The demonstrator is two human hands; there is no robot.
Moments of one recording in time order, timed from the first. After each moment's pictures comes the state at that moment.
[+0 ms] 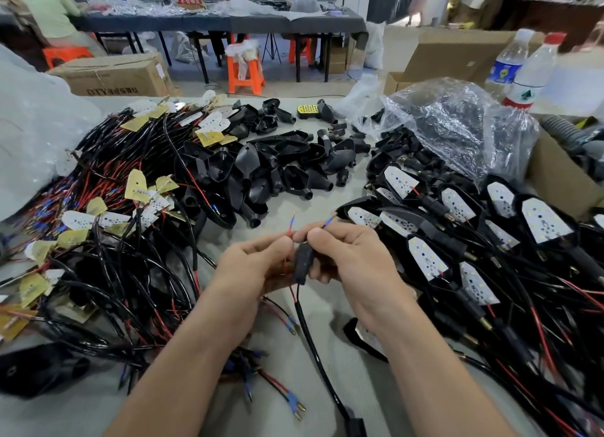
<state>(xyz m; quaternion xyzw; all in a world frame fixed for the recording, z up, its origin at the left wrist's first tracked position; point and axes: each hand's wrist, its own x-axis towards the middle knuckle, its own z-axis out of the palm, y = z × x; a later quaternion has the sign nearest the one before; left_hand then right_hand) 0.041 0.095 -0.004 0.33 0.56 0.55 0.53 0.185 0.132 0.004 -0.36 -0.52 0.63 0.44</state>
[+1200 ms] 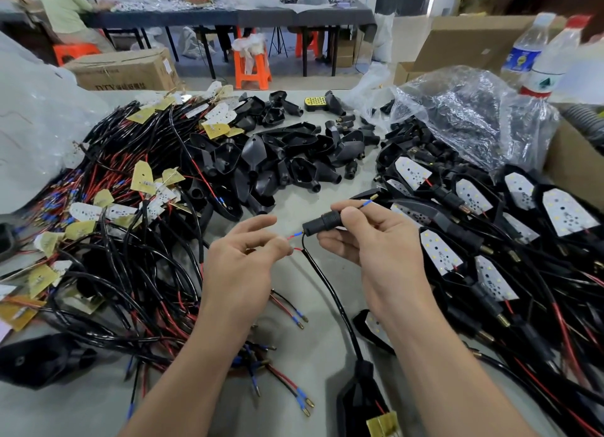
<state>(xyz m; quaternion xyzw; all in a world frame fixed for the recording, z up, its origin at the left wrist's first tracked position) 0.031 0.086 -0.018 0.43 0.63 0.57 0.31 0.186 0.139 -0.004 -0.40 -0.42 0.60 0.56</state>
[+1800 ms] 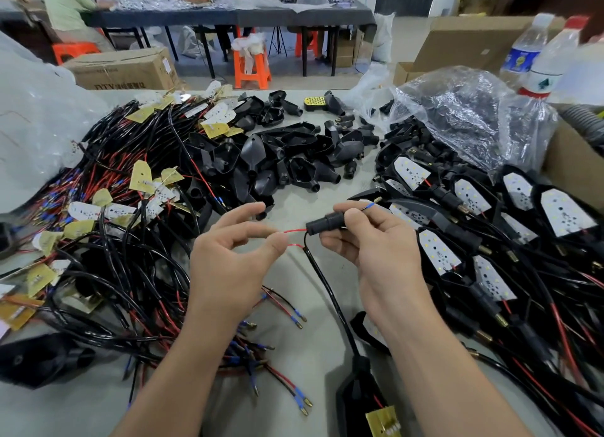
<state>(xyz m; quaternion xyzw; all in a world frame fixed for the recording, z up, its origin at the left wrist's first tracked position) 0.022 0.087 -0.016 0.46 0.62 0.59 0.23 0.185 0.137 -0.004 -0.41 -0.38 0.60 0.57</state>
